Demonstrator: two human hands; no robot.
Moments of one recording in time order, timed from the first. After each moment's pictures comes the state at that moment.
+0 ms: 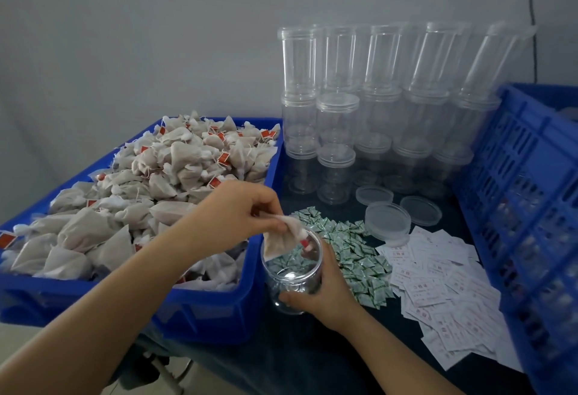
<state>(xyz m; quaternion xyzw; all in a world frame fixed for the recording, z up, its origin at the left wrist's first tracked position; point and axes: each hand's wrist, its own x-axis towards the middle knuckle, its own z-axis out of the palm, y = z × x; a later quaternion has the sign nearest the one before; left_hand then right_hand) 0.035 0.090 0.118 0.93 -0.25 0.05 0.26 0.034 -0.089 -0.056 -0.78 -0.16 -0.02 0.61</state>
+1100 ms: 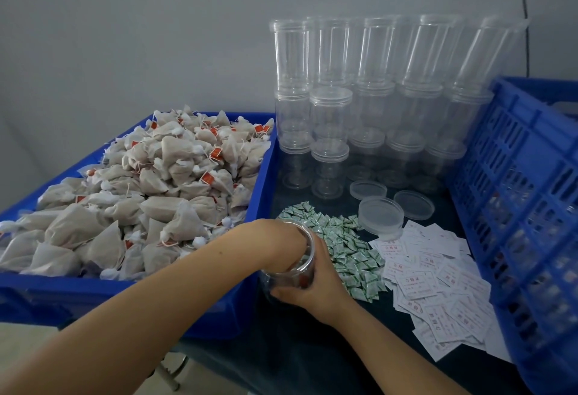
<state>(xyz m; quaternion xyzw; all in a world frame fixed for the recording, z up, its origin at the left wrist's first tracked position) 0.064 0.016 0.073 0.89 -0.32 -0.23 -0.21 0.041 -0.090 -0.068 -0.77 -0.17 -0.02 0.61</state>
